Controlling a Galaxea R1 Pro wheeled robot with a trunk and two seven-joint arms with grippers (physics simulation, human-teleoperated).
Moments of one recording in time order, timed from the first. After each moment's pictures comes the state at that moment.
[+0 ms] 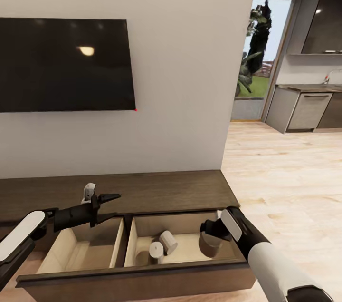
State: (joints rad) left arm -0.45 0.51 -0.24 -1.21 1.74 1.00 -0.09; right arm -0.73 0.02 0.13 -0.55 -0.59 0.82 -0.27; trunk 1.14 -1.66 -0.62
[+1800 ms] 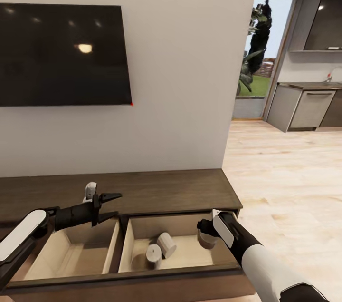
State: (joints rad) left arm -0.45 0.51 -0.24 -1.24 1.74 1.00 -0.09; right arm -0.73 0.05 0.24 -0.48 -0.58 0.58 -0.29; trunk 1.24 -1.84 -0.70
